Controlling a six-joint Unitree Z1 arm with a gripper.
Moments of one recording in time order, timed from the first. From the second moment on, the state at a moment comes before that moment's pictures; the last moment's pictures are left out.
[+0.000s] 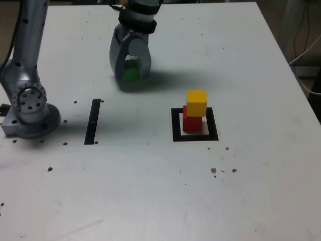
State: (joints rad) arm 0.61 2.03 -1.31 1.23 0.08 0.31
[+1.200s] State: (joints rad) arm 0.19 1.92 -1.71 1.58 0.08 0.19
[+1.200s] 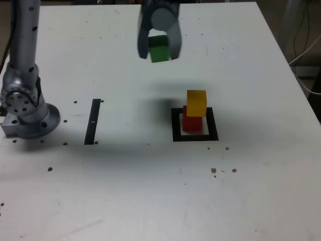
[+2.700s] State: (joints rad) arm -0.08 2.10 -1.93 1.61 -0.02 0.09
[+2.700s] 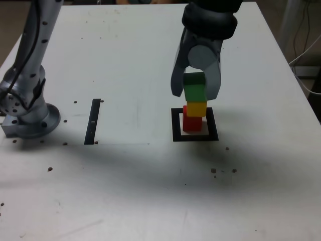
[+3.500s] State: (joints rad) arm -0.05 2.13 -1.93 1.60 -0.01 0.13
